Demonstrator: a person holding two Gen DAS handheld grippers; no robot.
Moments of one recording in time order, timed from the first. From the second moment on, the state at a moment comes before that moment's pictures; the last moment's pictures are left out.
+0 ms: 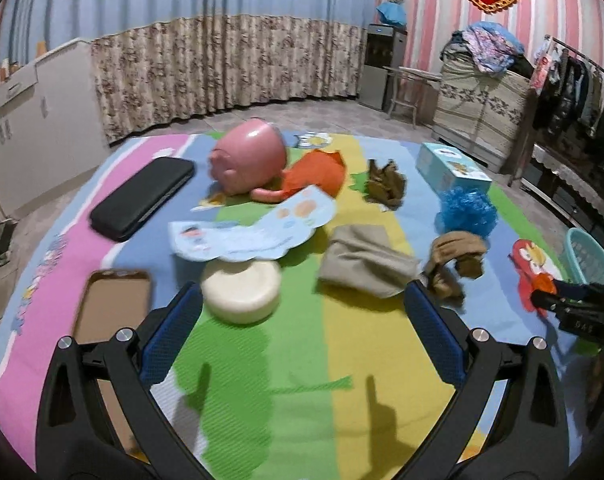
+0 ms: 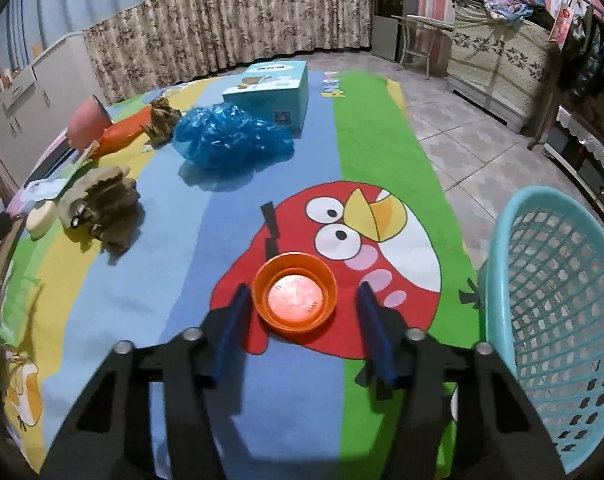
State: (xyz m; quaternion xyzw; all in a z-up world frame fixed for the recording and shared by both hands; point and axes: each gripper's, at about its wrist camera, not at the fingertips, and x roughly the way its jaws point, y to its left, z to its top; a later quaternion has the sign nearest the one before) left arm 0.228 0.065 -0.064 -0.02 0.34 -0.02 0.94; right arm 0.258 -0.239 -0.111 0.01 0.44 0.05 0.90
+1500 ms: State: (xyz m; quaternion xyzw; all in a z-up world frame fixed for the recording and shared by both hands) left arm 0.224 -0.082 0.026 0.06 0.26 -0.10 0.96; right arm 0.198 -0.348 -0.017 0.05 0.29 -0.04 0.95
